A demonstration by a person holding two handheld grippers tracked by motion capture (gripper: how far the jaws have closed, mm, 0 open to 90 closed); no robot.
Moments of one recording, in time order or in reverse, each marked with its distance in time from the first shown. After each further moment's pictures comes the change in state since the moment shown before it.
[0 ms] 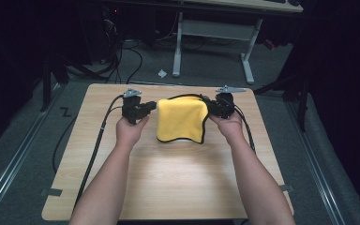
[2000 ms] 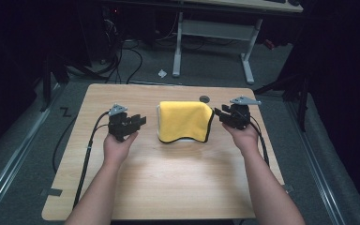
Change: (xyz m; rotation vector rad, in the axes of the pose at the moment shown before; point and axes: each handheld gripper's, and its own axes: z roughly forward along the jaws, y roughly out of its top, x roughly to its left) left arm 0.014 -0.056 -0.043 0.005 0.039 -0.045; right arm -0.006 -0.031 -0.052 0.003 -0.210 -0.055
